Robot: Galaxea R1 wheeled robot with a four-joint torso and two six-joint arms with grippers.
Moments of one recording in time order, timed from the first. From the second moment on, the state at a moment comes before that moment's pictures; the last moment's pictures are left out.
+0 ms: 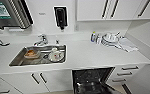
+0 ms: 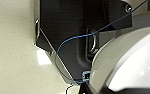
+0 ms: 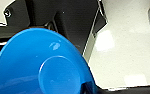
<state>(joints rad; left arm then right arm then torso) 1.52 2.59 -2.22 0.43 -0.21 -0.43 -1.55 2.56 -2.15 0.13 0.12 0.00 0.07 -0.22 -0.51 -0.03</state>
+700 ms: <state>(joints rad) 1.41 2.34 -1.93 0.42 -0.23 -0.48 -1.53 2.55 -2.13 0.13 0.13 0.00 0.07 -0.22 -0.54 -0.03</state>
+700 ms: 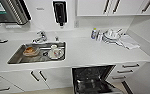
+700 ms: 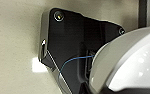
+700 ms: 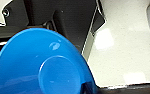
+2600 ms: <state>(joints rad) 0.71 2.14 -1.42 0.38 0.21 -0.50 -1.50 2.54 -2.11 0.13 0.14 0.00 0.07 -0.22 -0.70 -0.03</state>
